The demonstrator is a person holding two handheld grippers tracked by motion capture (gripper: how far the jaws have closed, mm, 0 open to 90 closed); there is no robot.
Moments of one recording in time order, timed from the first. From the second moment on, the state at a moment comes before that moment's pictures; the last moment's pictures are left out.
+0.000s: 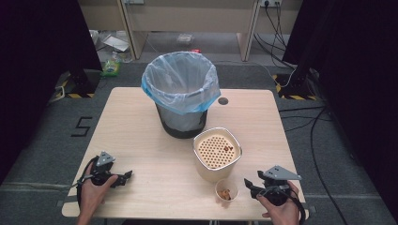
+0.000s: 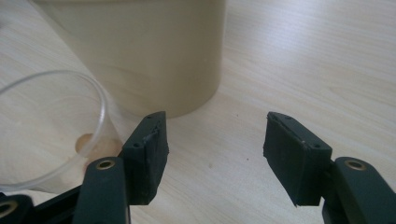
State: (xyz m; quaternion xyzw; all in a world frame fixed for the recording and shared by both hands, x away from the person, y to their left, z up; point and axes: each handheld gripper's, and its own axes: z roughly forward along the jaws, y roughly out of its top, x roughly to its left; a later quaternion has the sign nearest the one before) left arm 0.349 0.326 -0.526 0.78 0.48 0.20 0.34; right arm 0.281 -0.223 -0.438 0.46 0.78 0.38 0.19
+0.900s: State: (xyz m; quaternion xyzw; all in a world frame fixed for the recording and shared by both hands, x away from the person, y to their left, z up) left arm 0.349 0.326 -0.526 0.78 0.48 0.20 0.34; right arm 0.265 -0.194 -0.414 0.41 0.80 0.40 0.18
